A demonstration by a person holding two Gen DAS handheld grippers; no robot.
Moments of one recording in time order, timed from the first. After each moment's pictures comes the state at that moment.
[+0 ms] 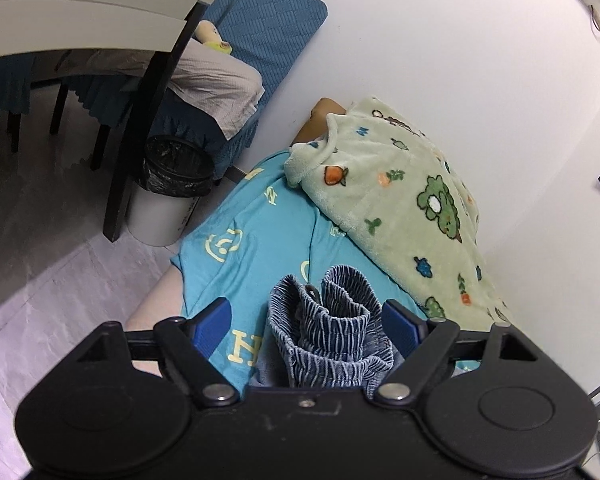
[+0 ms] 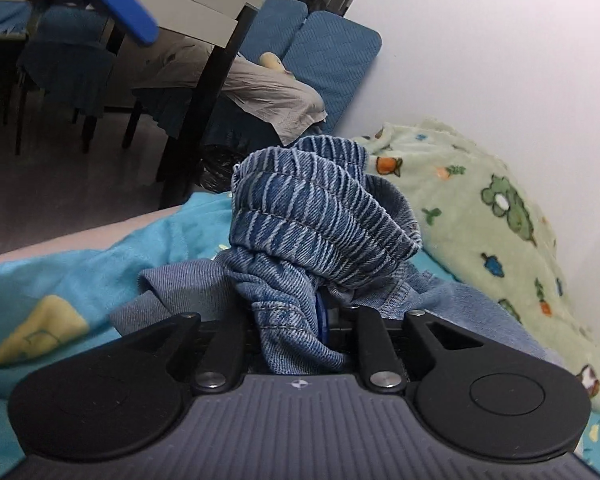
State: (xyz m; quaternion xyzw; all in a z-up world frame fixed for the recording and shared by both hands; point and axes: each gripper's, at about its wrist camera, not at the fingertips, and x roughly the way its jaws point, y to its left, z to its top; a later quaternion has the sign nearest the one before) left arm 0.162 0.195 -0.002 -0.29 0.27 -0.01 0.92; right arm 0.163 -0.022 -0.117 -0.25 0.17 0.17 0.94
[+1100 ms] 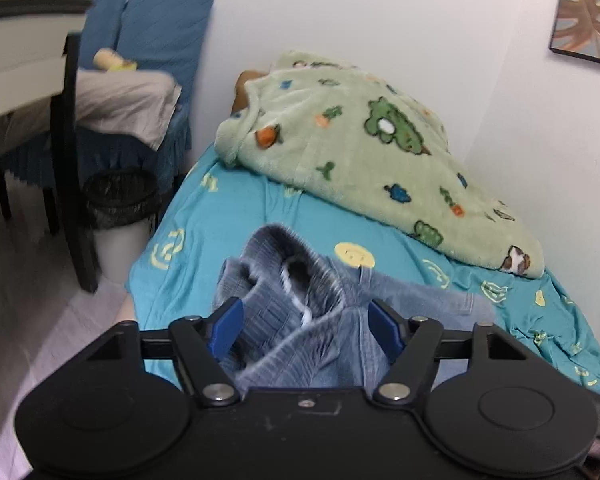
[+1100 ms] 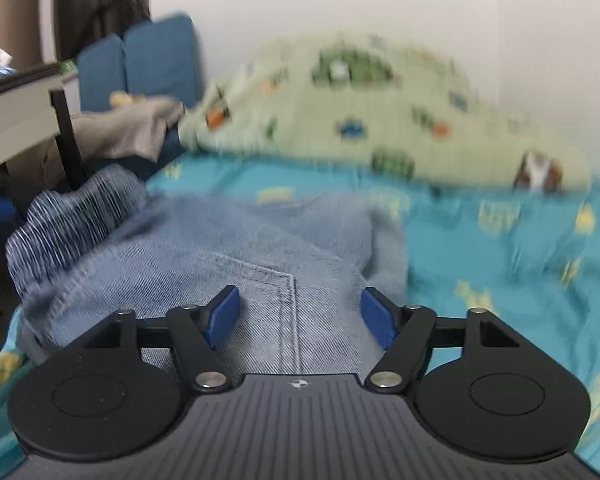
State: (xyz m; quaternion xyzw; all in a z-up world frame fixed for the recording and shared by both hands) left arm 0.197 0.111 -0.022 -0.09 0.28 -0.09 0.95; right arm 0.183 -0.188 -0.113 0.03 0.27 0.07 0.96
